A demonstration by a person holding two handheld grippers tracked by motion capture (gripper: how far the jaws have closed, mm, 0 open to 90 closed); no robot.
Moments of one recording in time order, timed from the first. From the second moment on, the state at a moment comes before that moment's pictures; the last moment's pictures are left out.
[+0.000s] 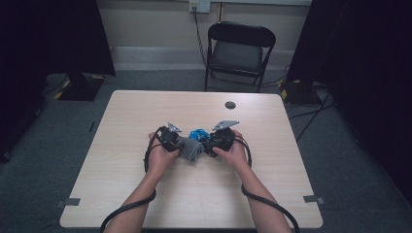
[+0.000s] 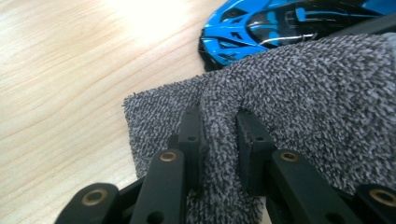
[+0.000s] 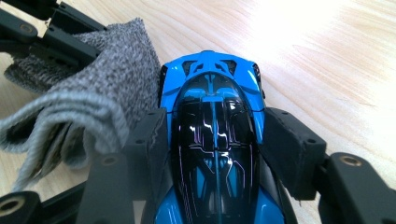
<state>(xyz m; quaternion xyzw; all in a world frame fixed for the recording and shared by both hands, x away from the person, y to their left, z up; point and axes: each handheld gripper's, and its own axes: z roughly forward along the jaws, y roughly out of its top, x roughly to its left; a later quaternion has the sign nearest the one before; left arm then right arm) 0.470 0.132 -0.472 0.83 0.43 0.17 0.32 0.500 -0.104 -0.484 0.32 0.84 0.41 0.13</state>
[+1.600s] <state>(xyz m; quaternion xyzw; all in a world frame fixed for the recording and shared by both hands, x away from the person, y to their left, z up) 0.493 0.168 -0.467 0.79 0.49 0.21 0.30 0.499 -0.105 -0.485 0.31 0.84 0.42 0.13</state>
